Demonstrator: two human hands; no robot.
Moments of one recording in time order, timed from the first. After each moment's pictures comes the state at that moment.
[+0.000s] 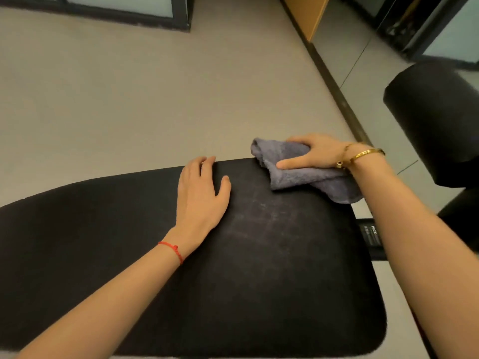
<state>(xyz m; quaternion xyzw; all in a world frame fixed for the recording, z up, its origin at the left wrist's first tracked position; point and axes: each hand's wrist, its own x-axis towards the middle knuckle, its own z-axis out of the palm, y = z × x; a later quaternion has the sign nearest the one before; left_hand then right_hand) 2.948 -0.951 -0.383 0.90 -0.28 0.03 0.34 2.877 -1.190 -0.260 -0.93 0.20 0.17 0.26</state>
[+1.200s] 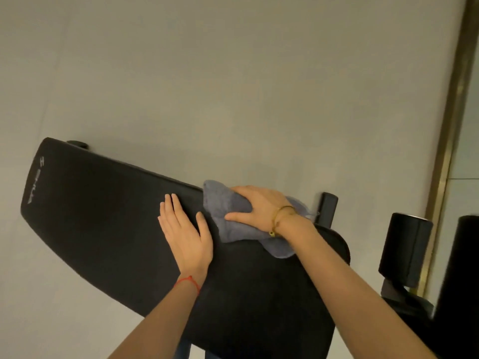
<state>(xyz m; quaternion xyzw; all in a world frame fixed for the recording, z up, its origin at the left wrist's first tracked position) 2.957 -0.940 -0.366 0.96 0.10 -0.12 0.25 2.997 -1.133 -0.323 -0.89 -0.01 0.37 0.28</state>
